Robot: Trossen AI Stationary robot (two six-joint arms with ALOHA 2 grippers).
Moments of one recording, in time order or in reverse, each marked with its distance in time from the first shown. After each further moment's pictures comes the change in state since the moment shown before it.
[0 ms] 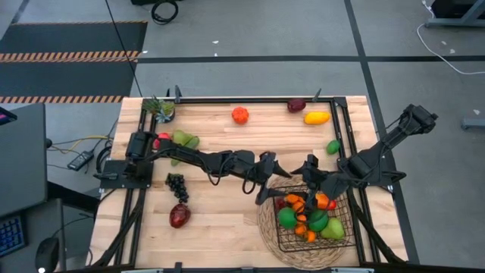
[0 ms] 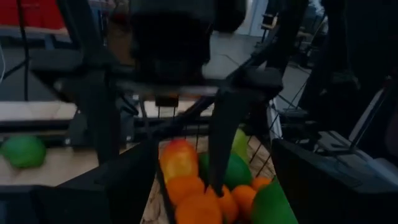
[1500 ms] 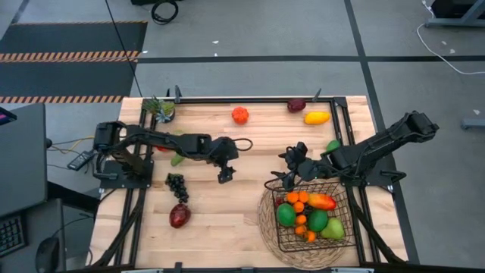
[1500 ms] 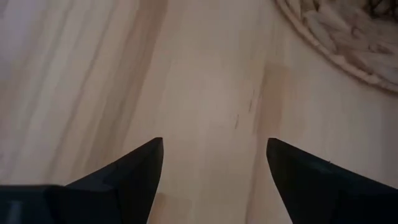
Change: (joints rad) left arm 0.169 -0.359 -0.375 -0.821 -0.194 -0.041; right arm -0.286 0.151 0.000 0.202 0.004 -0.005
